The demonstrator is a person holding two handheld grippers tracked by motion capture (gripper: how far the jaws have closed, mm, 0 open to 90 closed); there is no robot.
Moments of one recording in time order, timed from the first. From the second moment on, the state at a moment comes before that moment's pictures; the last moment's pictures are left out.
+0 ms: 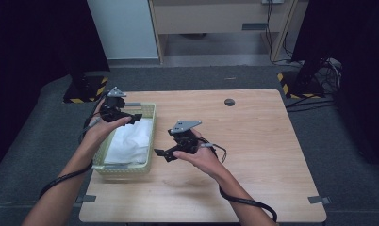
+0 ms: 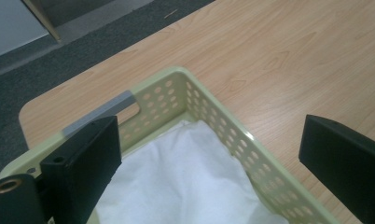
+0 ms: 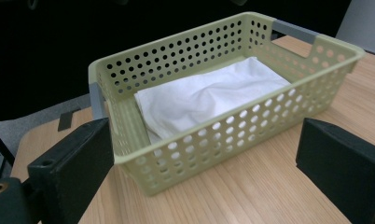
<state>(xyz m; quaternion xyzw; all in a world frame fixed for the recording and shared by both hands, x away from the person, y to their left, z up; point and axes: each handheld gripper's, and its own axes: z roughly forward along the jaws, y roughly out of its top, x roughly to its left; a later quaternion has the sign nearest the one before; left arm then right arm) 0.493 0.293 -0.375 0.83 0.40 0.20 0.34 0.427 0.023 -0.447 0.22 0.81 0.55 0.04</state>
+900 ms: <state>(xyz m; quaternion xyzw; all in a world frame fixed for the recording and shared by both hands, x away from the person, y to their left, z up) 0.467 0.183 -0.398 0.86 0.32 0.16 0.36 0.409 -0.097 -0.466 0.29 0.80 0.52 0.09</state>
